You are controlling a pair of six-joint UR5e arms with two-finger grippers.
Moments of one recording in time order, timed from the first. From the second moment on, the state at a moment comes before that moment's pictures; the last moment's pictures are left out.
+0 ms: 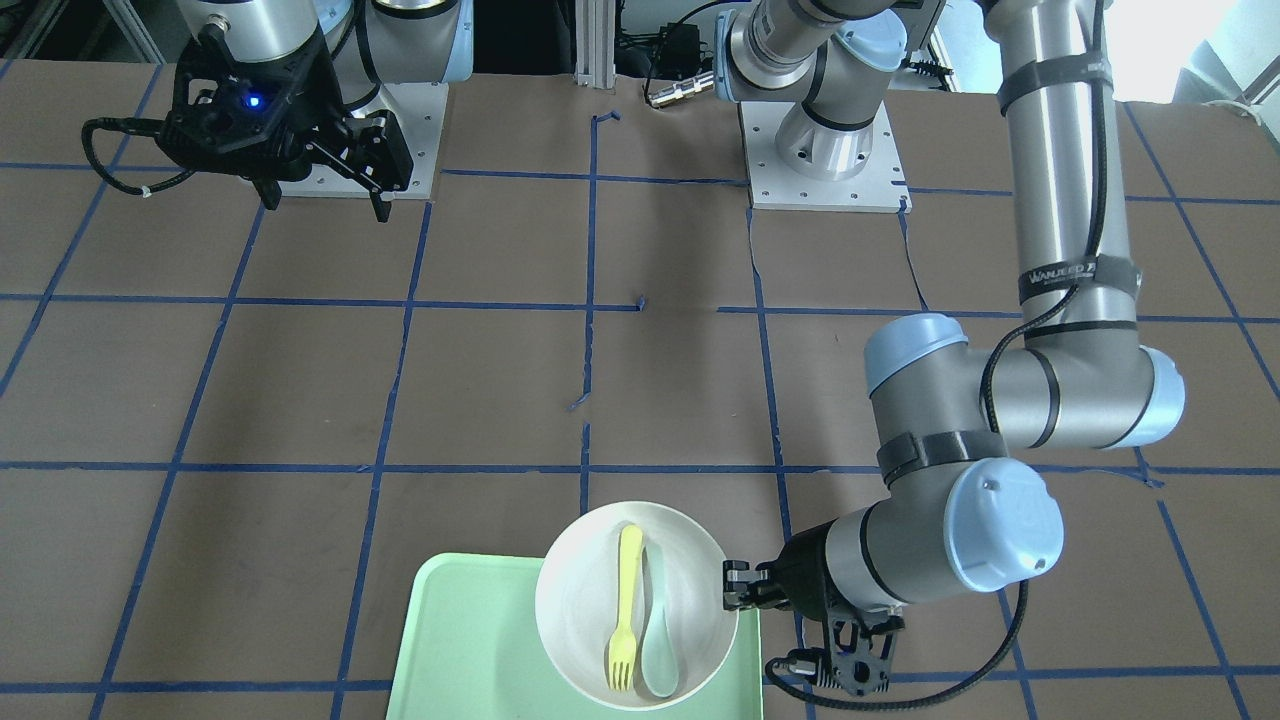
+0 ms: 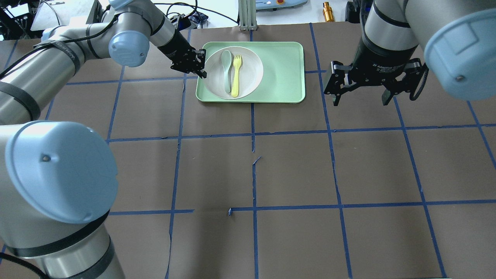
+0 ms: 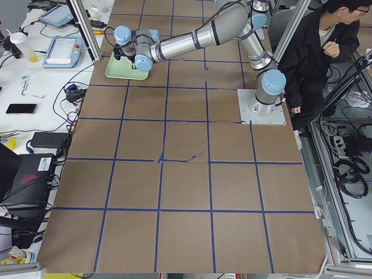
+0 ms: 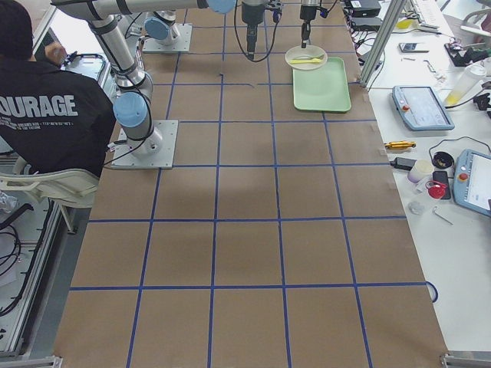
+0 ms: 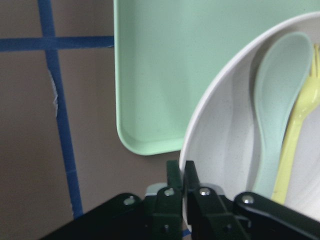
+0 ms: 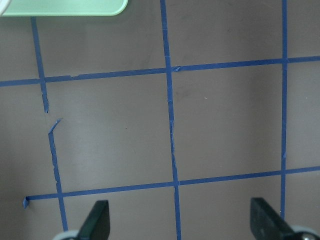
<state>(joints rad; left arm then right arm) -1.56 -2.29 -1.23 -1.21 1.16 0.05 1.66 -1.64 1.60 -1.52 -1.63 0.16</state>
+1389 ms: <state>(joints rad) -1.61 -2.36 -1.21 -1.07 1.17 -0.02 1.66 -1.63 1.60 -1.52 -1.62 0.15</state>
